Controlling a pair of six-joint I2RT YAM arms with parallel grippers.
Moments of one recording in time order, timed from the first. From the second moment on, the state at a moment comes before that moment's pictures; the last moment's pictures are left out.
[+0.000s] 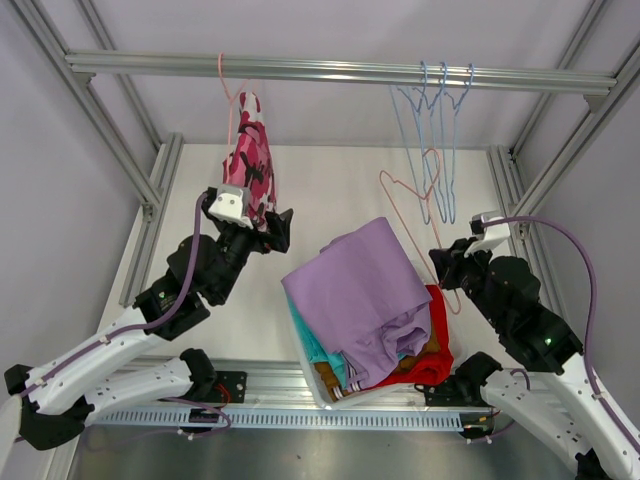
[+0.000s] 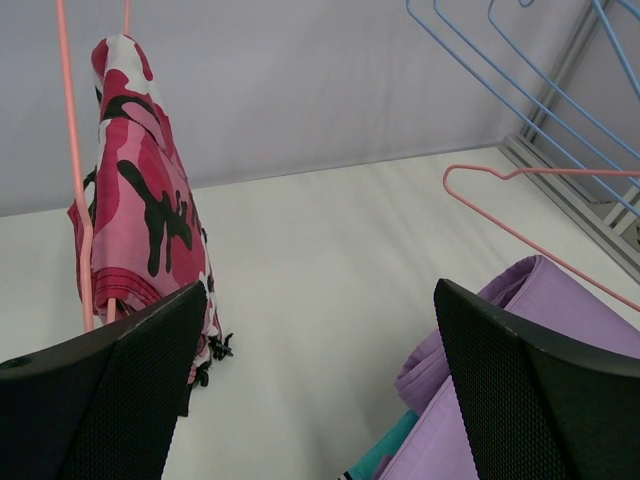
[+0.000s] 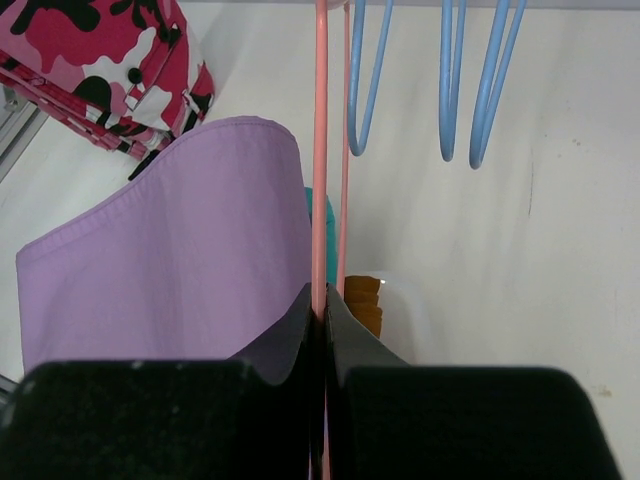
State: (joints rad) left arm -0.94 0.80 0.94 -0.08 -0.61 -0.05; right arm 0.64 0.54 0.85 -0.56 0.24 0.28
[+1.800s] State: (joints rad) left arm -0.83 0.77 0.94 -0.09 -0.62 -0.06; right arm 0.67 1.01 1.34 -0.50 0.33 0.19
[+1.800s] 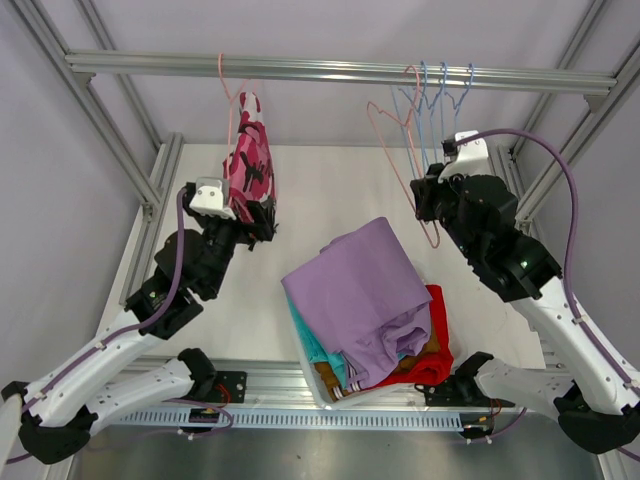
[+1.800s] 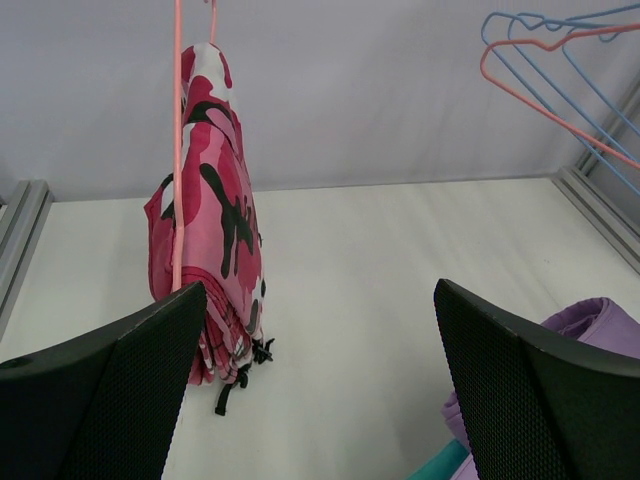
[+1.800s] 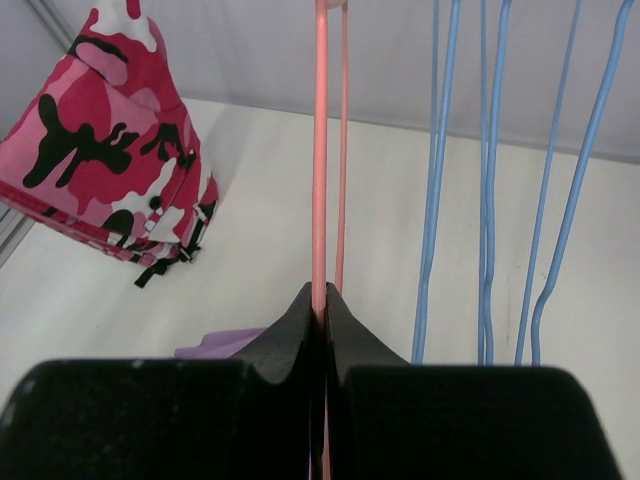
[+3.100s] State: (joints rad) left arm -0.78 0.77 0.94 -0.12 -0.56 -0.11; right arm 0.50 1.18 1.21 -0.34 0.20 0.24
